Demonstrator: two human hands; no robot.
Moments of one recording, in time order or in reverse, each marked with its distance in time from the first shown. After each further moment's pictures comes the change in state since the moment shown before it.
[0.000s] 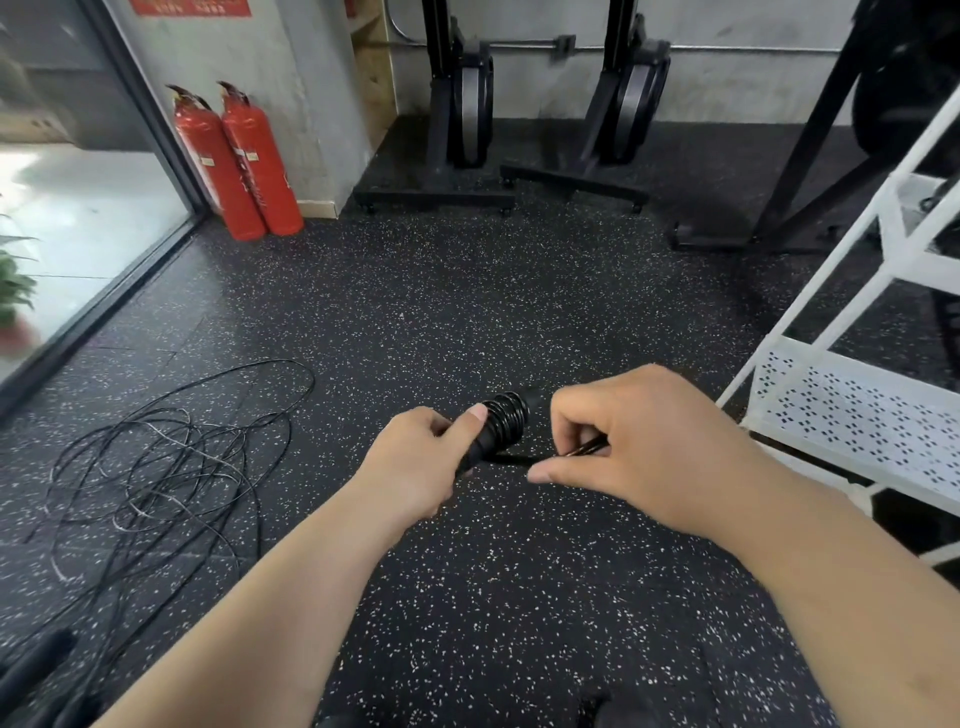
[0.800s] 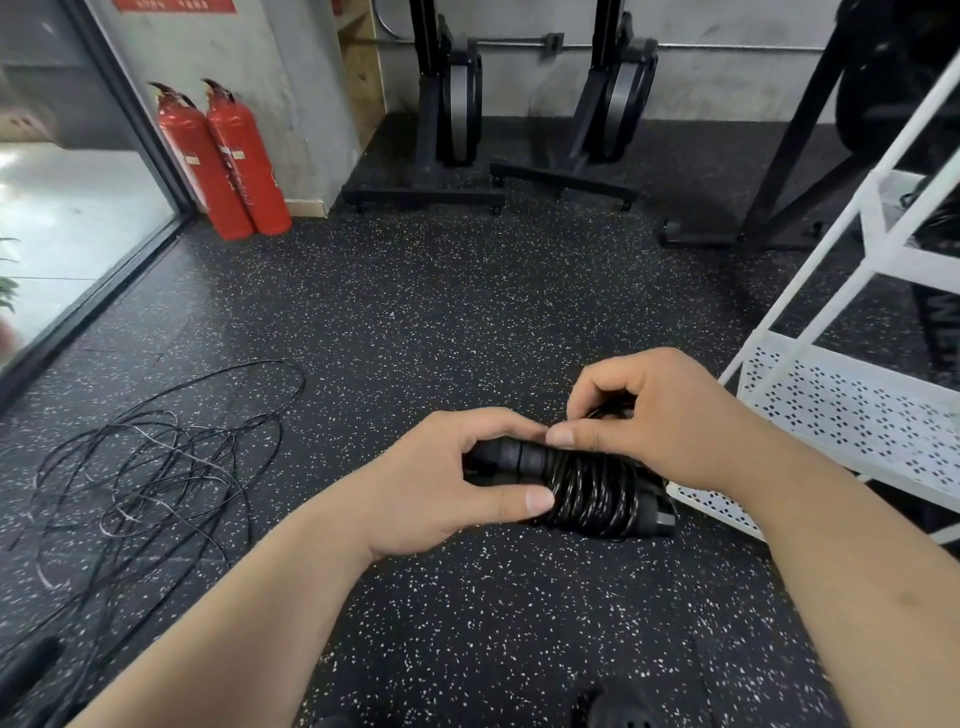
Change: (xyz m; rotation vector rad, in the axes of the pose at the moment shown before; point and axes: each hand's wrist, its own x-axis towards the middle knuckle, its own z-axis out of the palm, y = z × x) left_hand -0.030 0.022 -0.013 0.048 -0.526 0.549; right_hand 0.004 0.033 -0.004 0.404 -0.038 0.160
